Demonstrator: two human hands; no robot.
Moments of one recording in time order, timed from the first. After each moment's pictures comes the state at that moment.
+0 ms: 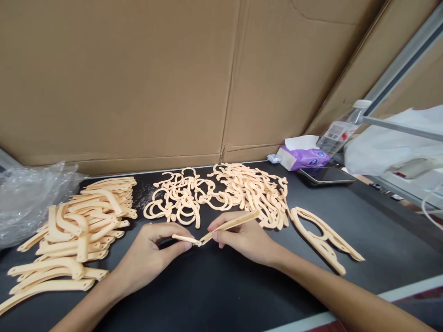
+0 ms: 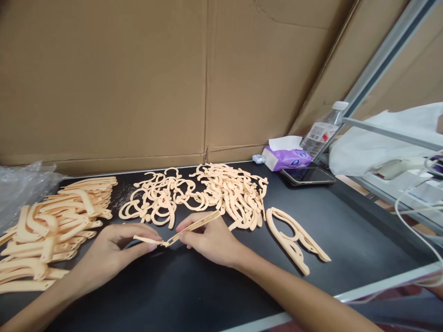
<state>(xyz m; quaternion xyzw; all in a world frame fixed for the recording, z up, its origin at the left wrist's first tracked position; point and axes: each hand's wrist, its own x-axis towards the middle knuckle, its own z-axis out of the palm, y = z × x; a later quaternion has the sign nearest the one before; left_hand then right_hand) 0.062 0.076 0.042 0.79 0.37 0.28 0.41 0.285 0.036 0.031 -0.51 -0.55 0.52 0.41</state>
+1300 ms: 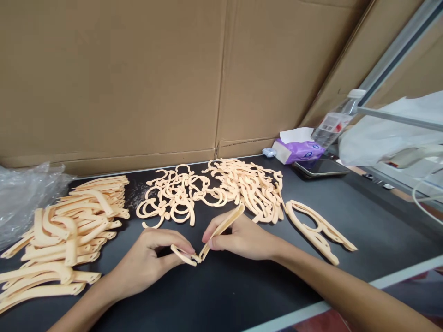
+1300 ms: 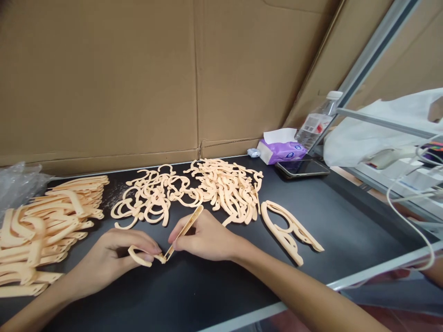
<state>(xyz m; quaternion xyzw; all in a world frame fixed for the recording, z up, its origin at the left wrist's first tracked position) 0.060 0.076 0.034 0.82 0.31 0.19 0.44 0.294 0.037 0.036 -0.48 -0.62 0.53 0.33</state>
